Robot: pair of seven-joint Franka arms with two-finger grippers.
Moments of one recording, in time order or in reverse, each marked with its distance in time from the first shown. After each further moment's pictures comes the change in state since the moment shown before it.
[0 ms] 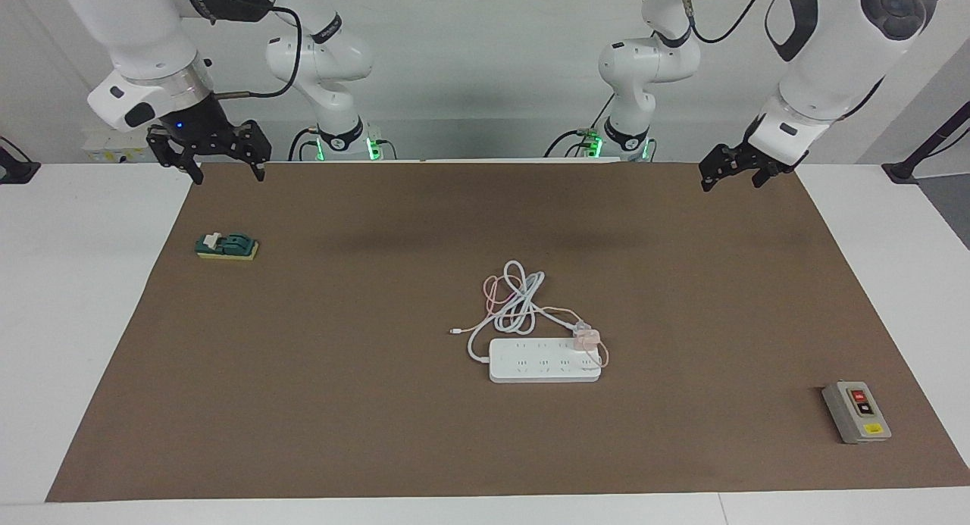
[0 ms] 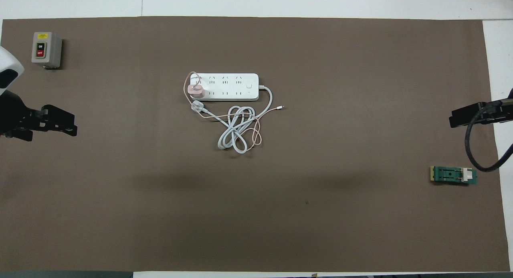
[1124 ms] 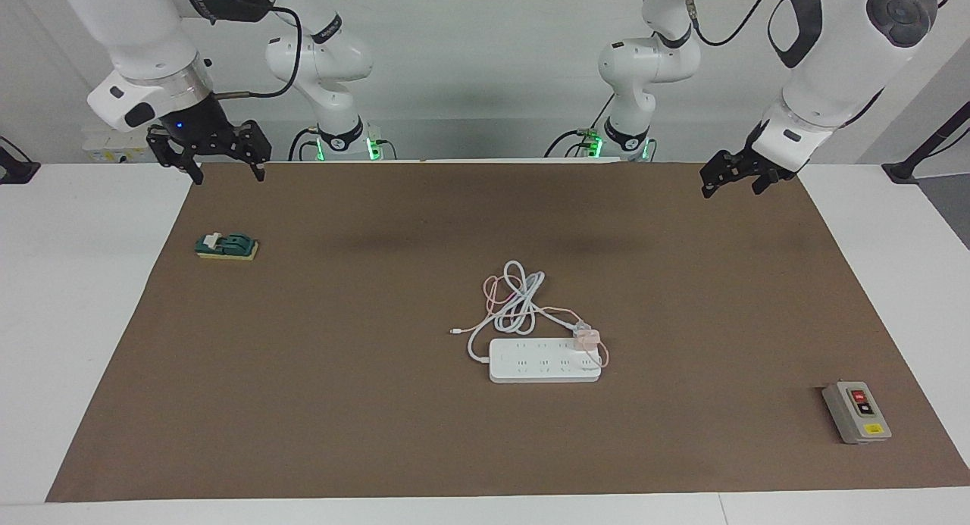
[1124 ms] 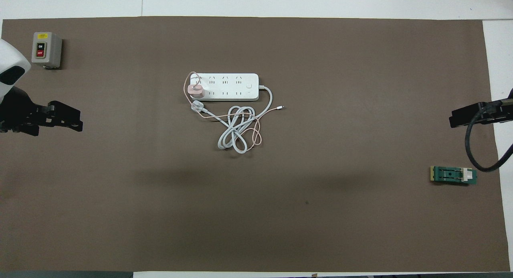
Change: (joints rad) left arm -0.015 0.009 -0.013 0.000 0.000 0.035 0.001; right arm 0.000 0.000 0.000 0.000 0.000 0.000 0.000
